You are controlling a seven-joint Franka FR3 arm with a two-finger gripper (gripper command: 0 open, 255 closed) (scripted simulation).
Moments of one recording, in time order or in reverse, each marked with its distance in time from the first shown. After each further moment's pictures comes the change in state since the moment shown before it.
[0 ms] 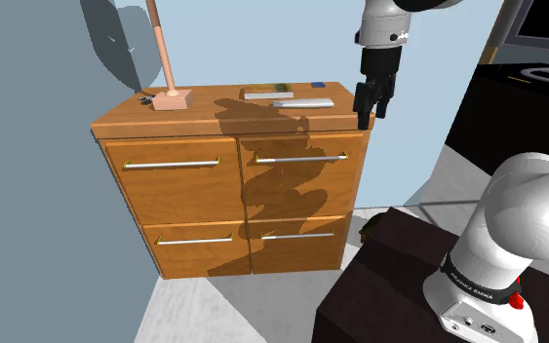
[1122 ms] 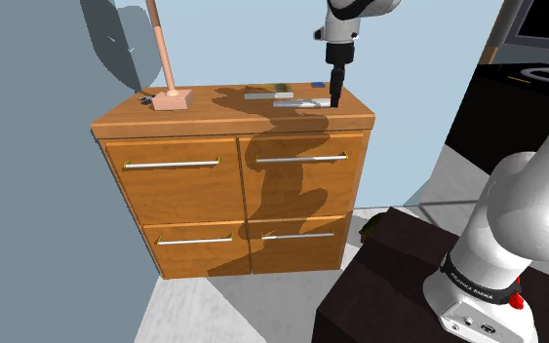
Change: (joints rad) arm 0.059 0.495 -0.247 0.381 -0.067 0.172 -0.628
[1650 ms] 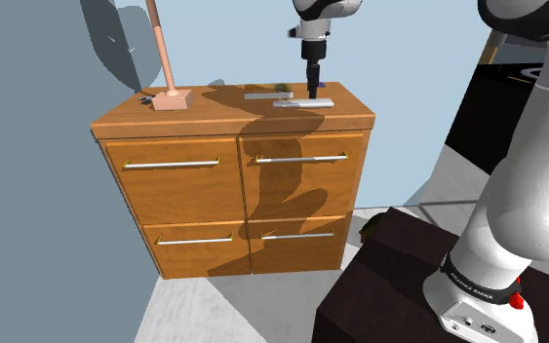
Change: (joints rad) arm -0.002 0.338 -0.049 0.364 0.102 -0.013 -0.325
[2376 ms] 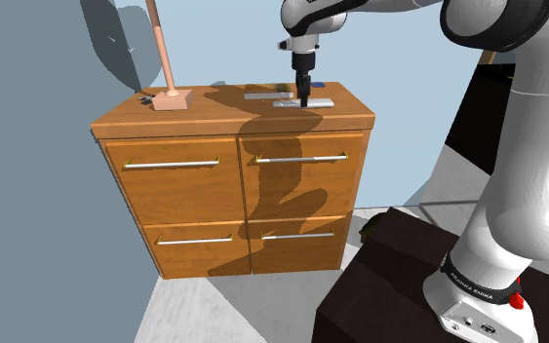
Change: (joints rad) arm -0.018 0.129 0.008 0.072 0.045 0.060 -0.122
